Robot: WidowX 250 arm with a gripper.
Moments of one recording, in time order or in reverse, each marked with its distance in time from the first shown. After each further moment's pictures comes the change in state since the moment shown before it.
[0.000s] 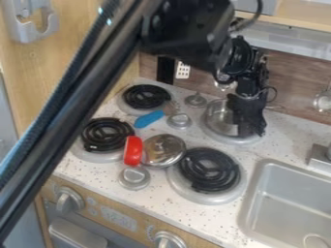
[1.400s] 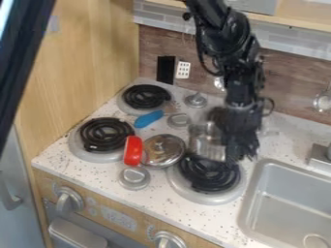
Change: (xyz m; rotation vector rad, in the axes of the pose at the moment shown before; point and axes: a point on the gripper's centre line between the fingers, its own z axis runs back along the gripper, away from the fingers) arm -0.069 -0.062 0.058 -0.081 0.090 -0.066
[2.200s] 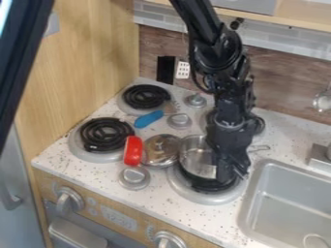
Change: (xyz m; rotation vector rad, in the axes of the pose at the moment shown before) arm -0.029 -0.020 -0.020 -0.073 0.070 0.036
